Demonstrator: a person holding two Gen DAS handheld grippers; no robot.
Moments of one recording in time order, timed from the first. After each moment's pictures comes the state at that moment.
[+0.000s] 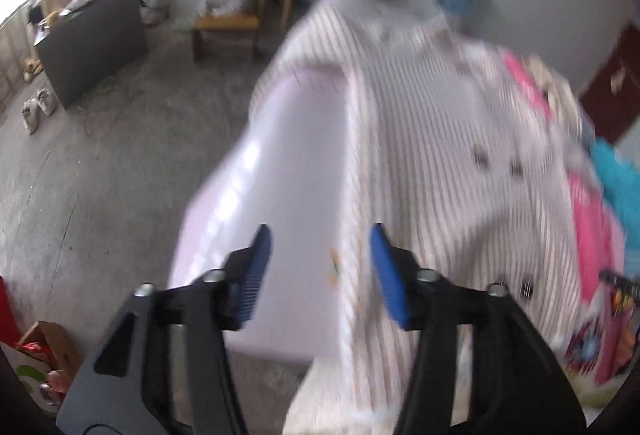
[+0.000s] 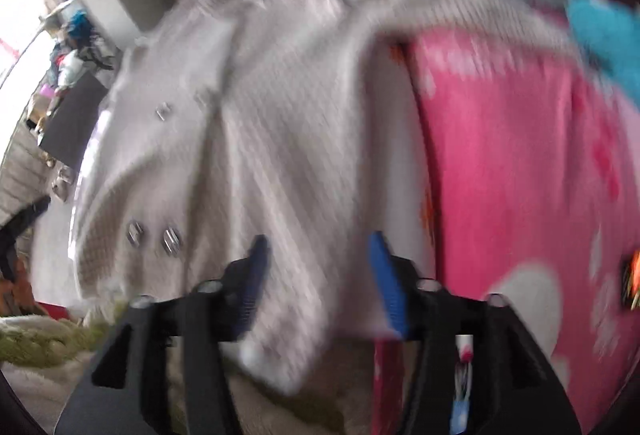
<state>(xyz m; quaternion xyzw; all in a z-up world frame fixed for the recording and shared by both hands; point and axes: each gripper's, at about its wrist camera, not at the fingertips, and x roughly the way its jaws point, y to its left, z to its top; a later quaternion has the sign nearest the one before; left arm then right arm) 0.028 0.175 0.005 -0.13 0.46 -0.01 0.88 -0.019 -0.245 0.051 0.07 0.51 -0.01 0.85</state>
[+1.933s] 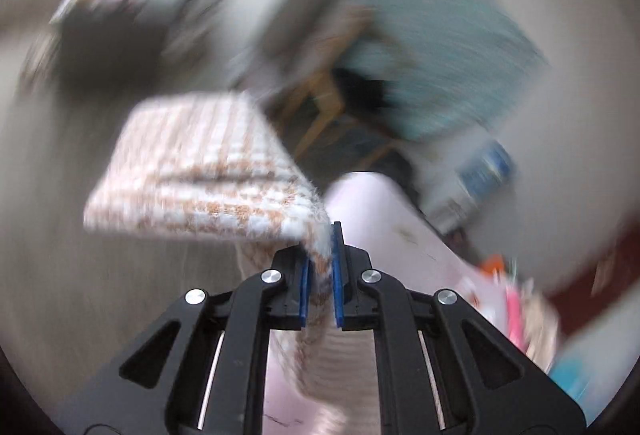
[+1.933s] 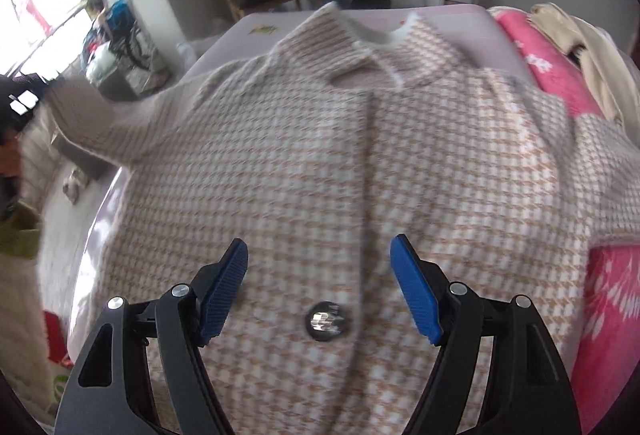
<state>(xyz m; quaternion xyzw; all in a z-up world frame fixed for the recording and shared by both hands) 0.287 0.237 0.095 -0.28 0.27 0.03 0.92 0.206 -0.124 0.010 0.04 0.47 0.04 0.88</state>
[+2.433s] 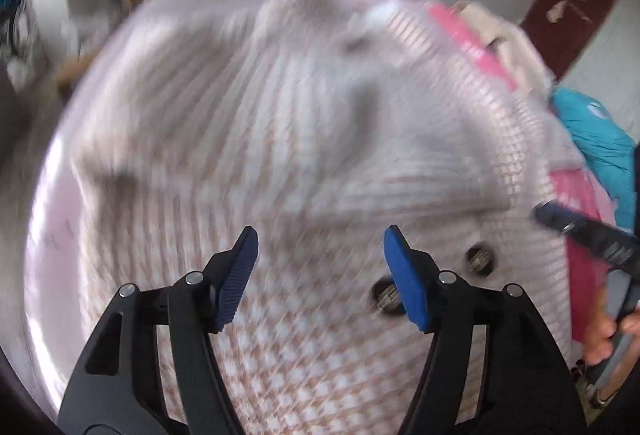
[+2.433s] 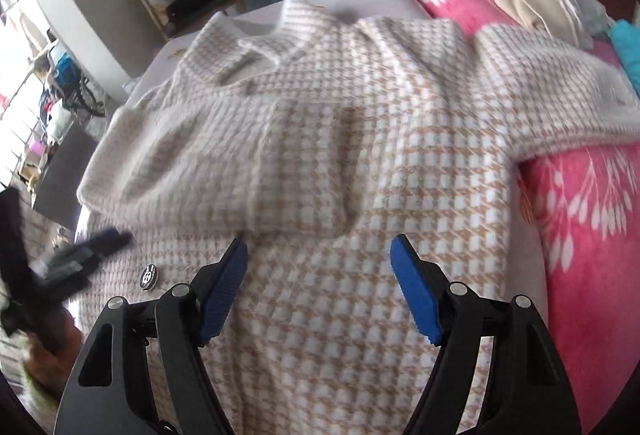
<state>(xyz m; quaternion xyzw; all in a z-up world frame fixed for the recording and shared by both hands) 0.238 0.021 -0.041 -0.07 0.50 -0.18 0.85 0.176 -0.209 0.000 0.13 0.48 -0.04 0.86</state>
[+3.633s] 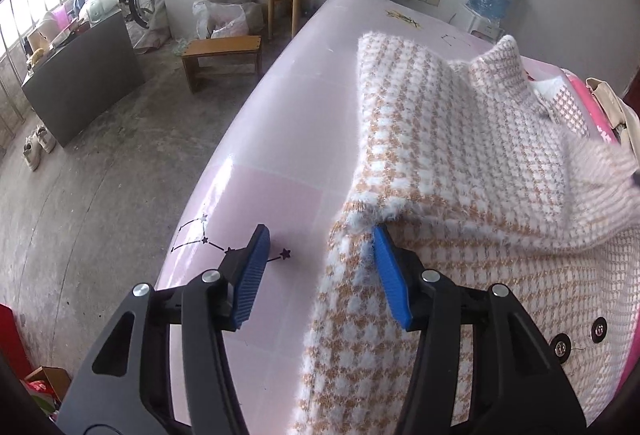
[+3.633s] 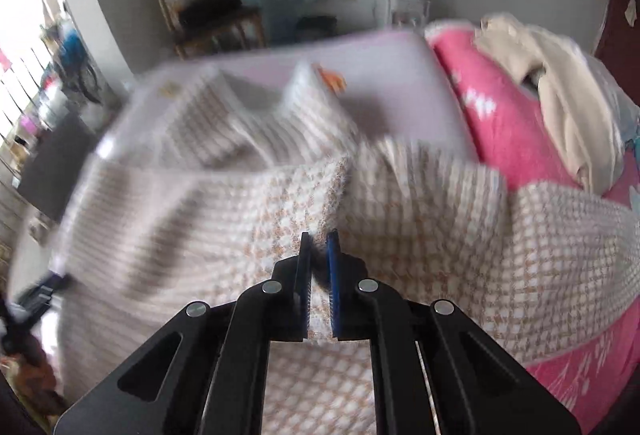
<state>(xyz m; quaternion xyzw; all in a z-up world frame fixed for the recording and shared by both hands) 0.259 0.130 -0.052 -0.08 0.46 0.04 0.88 0.327 -0.208 0.017 0.03 0.47 -0.03 0.88</state>
